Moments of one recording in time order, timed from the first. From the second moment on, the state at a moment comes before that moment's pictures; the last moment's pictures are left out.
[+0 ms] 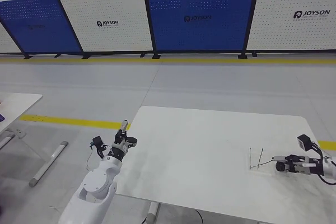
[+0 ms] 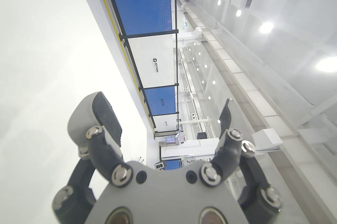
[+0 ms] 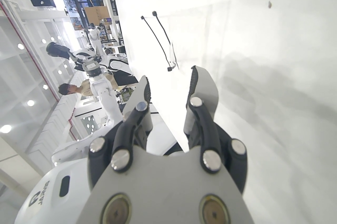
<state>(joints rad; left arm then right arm) 1.73 -1.15 -1.60 -1.80 -0.42 0.00 0.00 -0.63 -0.98 0.90 -0.46 0.31 -0.27 1.38</state>
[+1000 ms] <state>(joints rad) 1.73 -1.15 -1.60 -1.80 -0.42 0.00 0.00 -0.63 -0.99 0.89 -0.54 0.17 -0.21 1.32</state>
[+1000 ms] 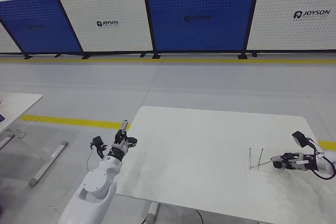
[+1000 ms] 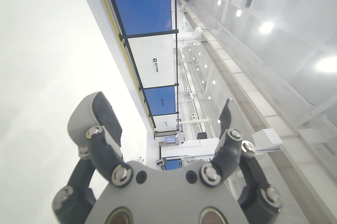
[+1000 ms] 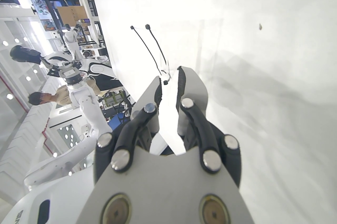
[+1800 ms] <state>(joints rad) 1.73 -1.15 -1.60 -1.80 -0.42 0.00 0.00 -0.64 -0.98 0.92 -0.58 0.15 -0.20 1.32</state>
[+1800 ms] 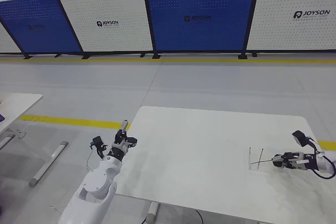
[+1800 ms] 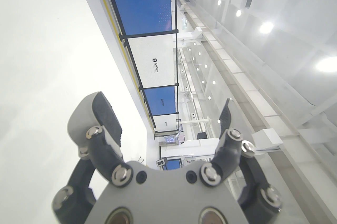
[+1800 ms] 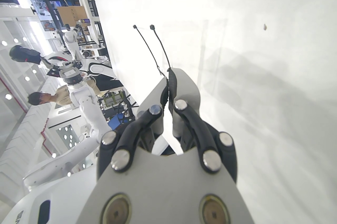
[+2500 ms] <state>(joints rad) 1.73 -1.15 -1.60 -1.80 -0.42 0.00 0.00 -0.70 -0.93 1.00 -0.67 0.10 -0.17 1.30</state>
